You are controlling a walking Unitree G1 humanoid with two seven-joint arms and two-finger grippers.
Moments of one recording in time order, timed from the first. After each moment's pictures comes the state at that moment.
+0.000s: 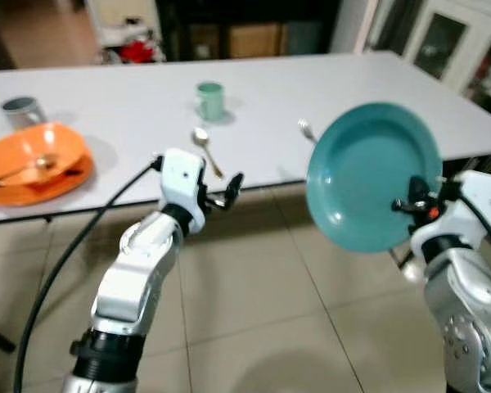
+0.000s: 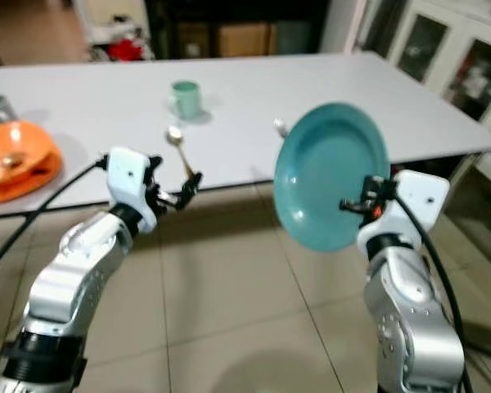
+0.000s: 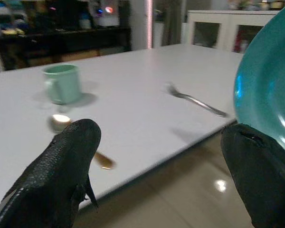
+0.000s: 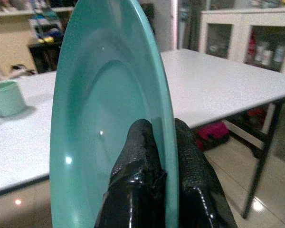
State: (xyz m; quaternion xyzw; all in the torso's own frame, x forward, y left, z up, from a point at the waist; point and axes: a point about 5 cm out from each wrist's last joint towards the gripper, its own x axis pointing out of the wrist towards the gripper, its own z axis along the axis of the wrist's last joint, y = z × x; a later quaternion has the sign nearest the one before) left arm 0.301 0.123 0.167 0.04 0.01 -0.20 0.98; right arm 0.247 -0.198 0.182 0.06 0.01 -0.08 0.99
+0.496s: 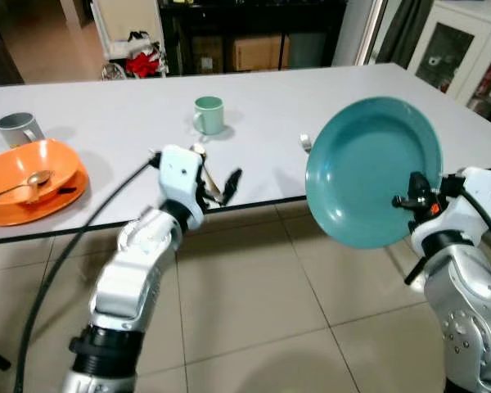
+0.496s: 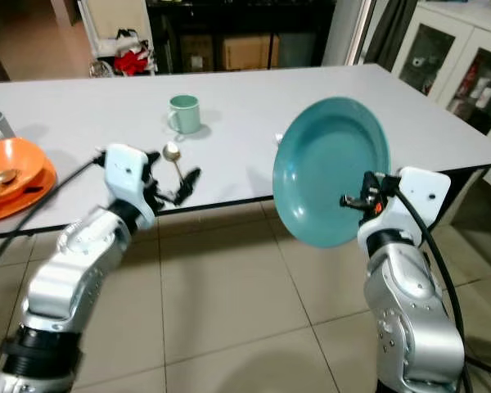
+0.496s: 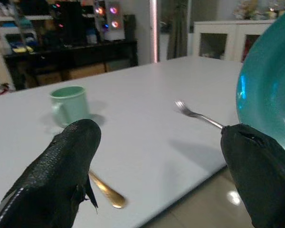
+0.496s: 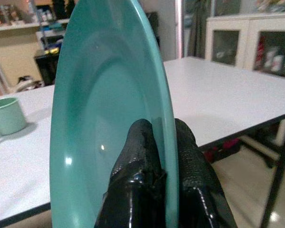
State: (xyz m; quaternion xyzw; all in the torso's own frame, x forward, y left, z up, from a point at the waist) left arm 0.304 0.128 0.173 0.04 -0.01 -0.19 0.98; right arm 0.250 -0.196 0.183 0.07 0.01 -0.07 1.00
